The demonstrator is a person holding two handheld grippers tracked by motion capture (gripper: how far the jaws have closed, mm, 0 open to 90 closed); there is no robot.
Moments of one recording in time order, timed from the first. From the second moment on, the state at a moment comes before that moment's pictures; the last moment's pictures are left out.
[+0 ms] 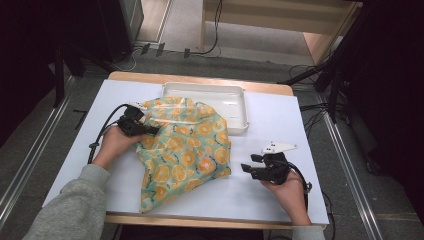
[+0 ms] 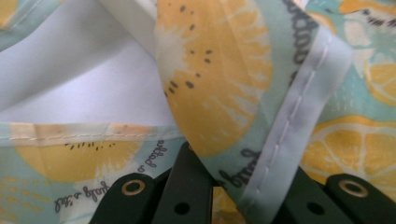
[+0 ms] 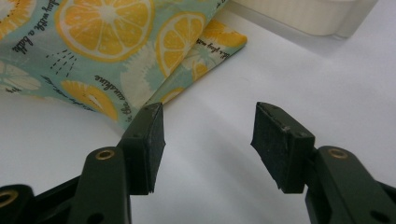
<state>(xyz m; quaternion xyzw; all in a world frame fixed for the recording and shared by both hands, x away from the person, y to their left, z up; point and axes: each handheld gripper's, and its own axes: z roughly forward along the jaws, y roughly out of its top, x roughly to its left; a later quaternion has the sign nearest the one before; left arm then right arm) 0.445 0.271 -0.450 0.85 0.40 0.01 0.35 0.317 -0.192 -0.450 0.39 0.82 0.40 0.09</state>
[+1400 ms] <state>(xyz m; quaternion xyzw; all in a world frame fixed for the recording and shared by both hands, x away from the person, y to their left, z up) 0.361 0.238 -0.355 0.84 0.33 -0.01 0.43 0.315 -0.194 -0.445 0.39 0.82 0.42 0.09</state>
